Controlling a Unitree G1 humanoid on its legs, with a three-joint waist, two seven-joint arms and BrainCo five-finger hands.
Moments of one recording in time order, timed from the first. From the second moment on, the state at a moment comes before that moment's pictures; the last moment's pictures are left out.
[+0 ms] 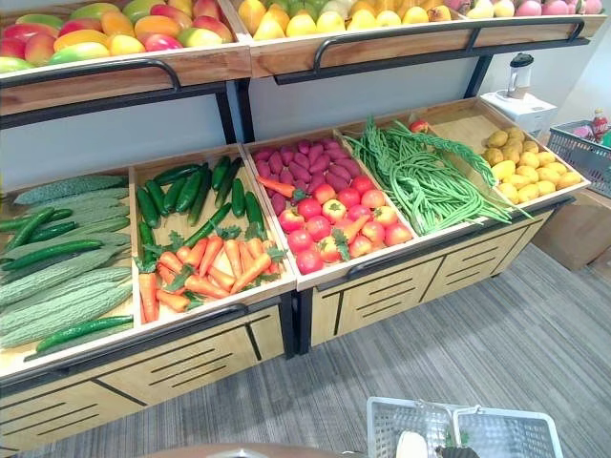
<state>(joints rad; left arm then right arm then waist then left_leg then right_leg) 0.24 0.15 0.36 1.07 0.06 -0.06 0.12 0.11 -0.31 -0.48 1.12 -0.31 0.04 0.13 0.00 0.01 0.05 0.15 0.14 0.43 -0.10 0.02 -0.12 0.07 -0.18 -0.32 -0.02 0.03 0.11</state>
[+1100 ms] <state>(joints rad) 0.18 0.15 0.32 0.99 0.21 -0.04 0.07 -0.02 -0.26 -0.33 1.04 -0.31 -0.05 0.11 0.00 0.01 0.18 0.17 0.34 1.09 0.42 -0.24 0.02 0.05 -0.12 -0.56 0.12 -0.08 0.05</state>
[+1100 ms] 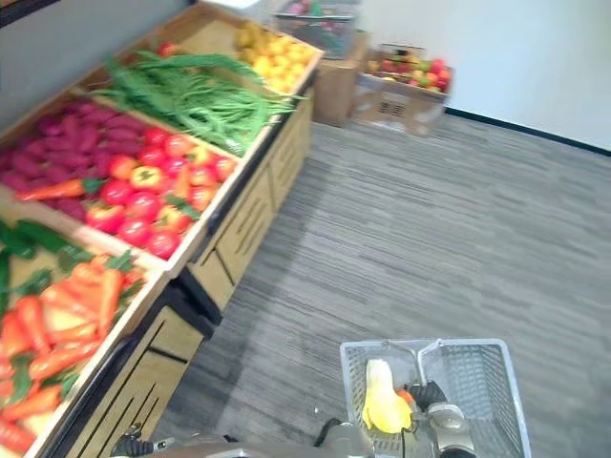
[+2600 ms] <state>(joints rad) 0.22 0.12 0.12 1.04 0.12 -0.03 0.08 0.18 -0.19 -0.27 1.00 -0.19 -0.04 -0.01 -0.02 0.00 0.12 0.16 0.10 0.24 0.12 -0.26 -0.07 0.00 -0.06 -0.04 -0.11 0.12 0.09</state>
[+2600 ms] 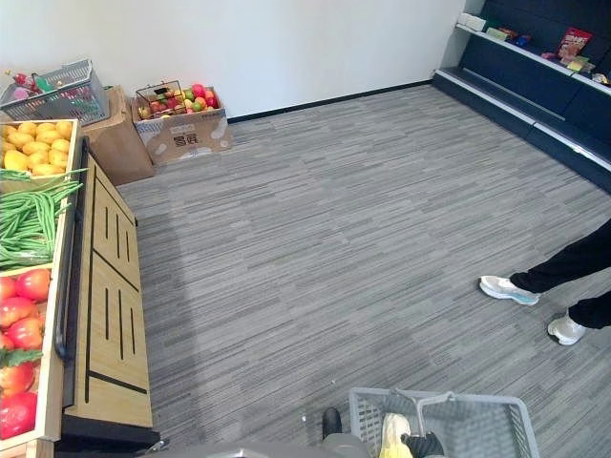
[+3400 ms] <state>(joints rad) 0.20 0.11 0.15 1.04 0.12 -0.02 0.12 0.17 -0.18 -0.27 1.07 -0.14 -0.07 -0.02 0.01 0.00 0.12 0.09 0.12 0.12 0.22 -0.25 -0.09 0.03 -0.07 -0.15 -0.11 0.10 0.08</state>
